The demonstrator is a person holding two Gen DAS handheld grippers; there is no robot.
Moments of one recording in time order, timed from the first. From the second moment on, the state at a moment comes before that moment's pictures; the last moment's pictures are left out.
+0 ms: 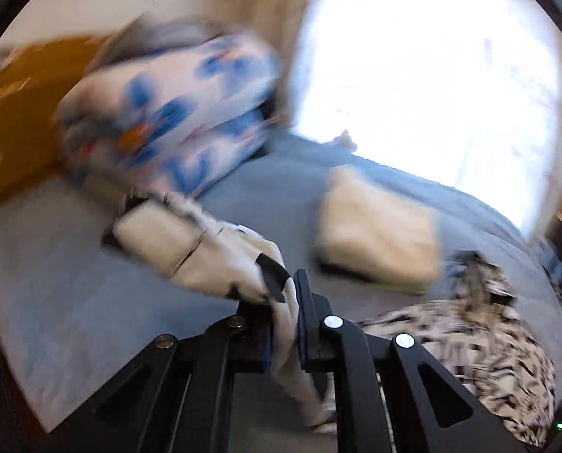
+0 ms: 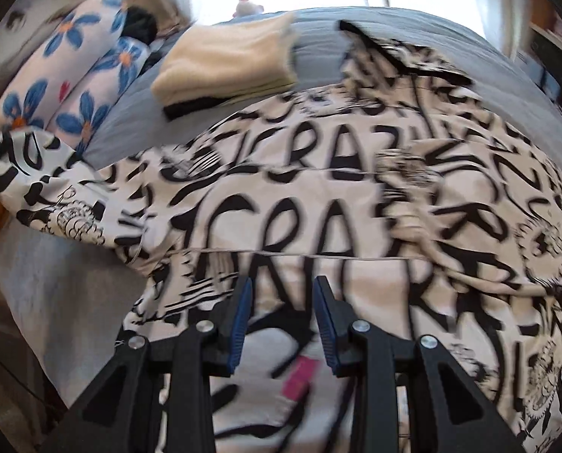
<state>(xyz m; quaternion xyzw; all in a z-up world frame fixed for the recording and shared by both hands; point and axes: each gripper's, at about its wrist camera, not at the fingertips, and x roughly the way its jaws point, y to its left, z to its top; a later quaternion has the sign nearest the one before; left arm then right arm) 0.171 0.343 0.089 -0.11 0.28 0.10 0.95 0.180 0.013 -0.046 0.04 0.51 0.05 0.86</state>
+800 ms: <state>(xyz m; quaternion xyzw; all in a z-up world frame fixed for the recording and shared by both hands) 0.178 0.052 -0.015 0.04 0.44 -0.15 0.88 0.158 -0.195 -0.060 0.20 0.49 -0.02 0.85</state>
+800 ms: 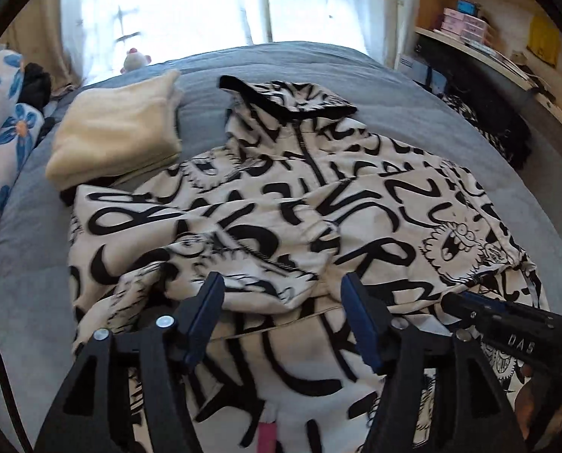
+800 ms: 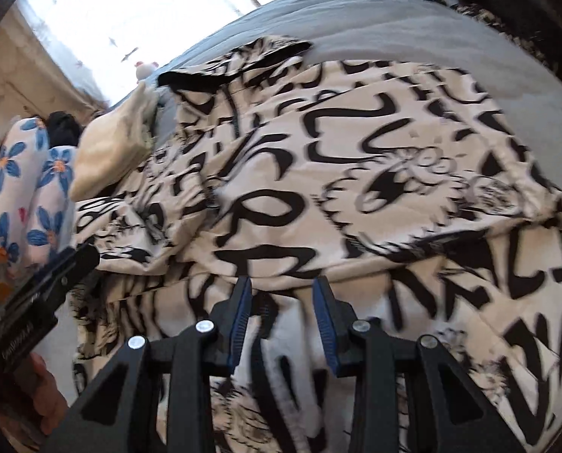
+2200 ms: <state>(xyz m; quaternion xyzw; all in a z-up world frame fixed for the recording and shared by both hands) 0.170 0.240 -0.123 -0.06 0.56 0.05 0.83 0.235 -0.187 -0.051 0.03 0.50 -0.04 0.87</state>
